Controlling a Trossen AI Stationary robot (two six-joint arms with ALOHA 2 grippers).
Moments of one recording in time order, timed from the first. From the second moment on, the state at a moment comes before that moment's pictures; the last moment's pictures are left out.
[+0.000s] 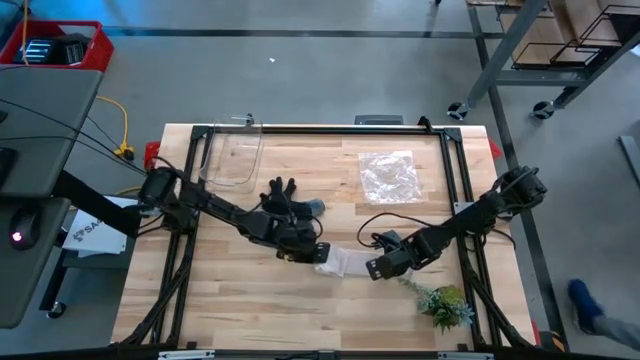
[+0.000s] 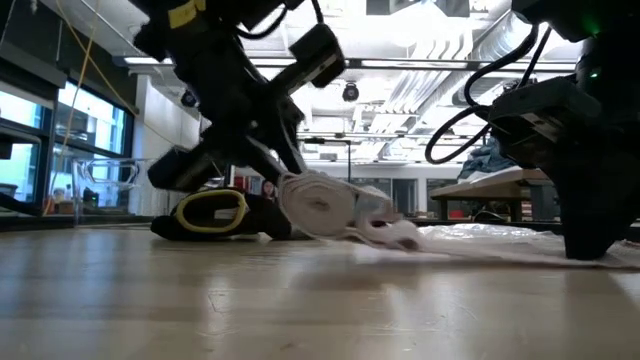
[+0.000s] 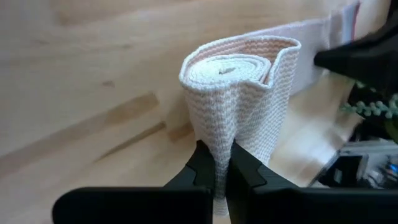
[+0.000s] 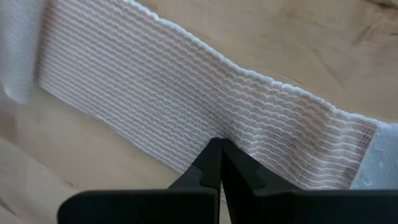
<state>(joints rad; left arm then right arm) -0.24 1.80 1.03 -0.12 -0.01 -1.57 0.48 1.64 0.76 -0.39 0.06 1.65</state>
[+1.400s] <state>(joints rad) -0.26 1.81 1.14 -0.29 -0.03 -1.52 0.44 1.75 0.76 -0.09 0.12 1.71</state>
